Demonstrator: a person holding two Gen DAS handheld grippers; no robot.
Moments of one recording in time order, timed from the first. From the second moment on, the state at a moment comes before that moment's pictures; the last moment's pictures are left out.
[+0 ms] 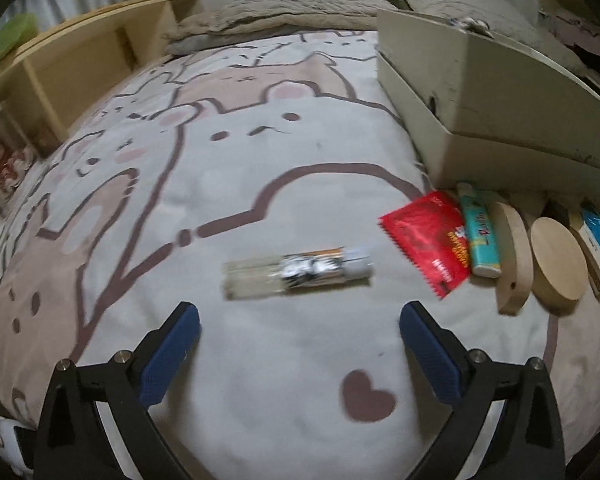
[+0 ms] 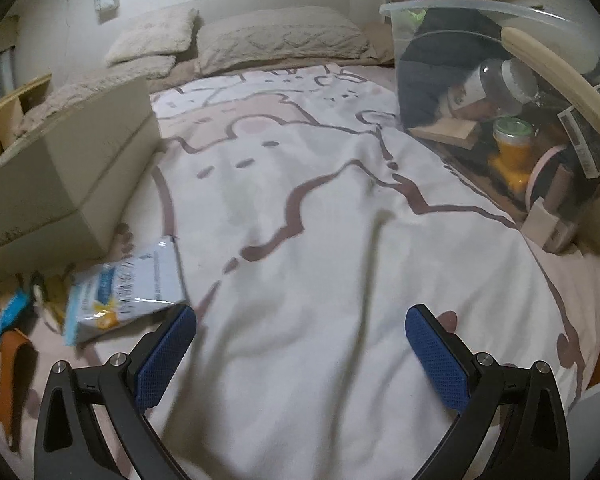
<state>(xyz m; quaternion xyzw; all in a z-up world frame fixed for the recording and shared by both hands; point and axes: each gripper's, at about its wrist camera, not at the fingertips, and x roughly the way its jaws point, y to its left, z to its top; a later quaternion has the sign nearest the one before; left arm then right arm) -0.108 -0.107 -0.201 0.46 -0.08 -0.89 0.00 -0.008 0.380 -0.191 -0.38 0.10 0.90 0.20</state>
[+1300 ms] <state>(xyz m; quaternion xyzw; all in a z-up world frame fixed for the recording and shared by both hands) -0.142 -0.125 -0.213 0.44 -0.04 -0.90 0.02 -0.086 0.312 -0.207 -0.45 -0.01 0.89 0.00</state>
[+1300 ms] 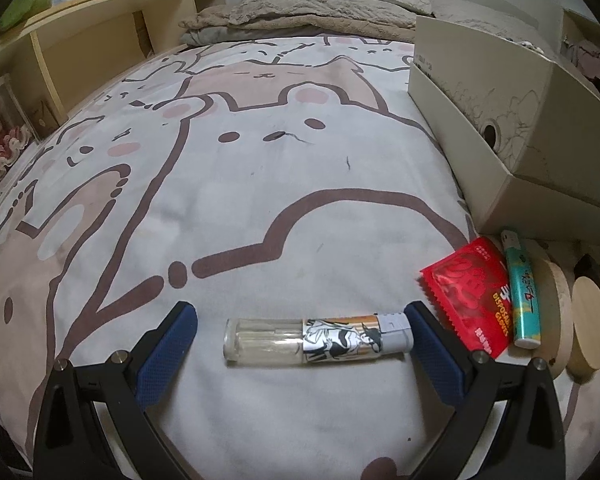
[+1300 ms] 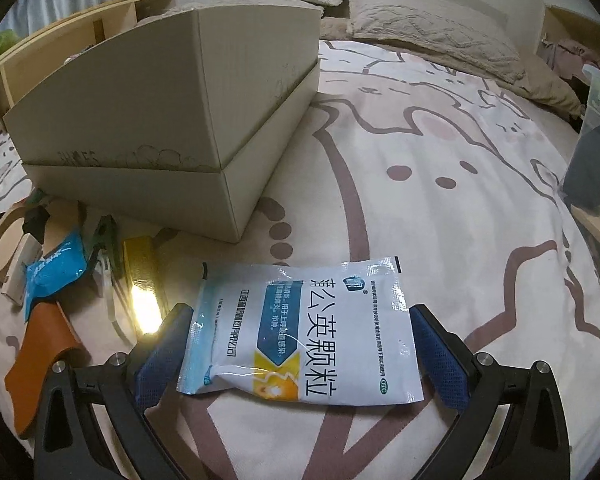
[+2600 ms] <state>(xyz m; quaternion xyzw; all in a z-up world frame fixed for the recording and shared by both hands) -0.121 -0.098 -0.209 0.41 -0.05 -0.91 0.01 -0.082 0.305 -0.209 -0.41 -0.03 0.91 0.00</state>
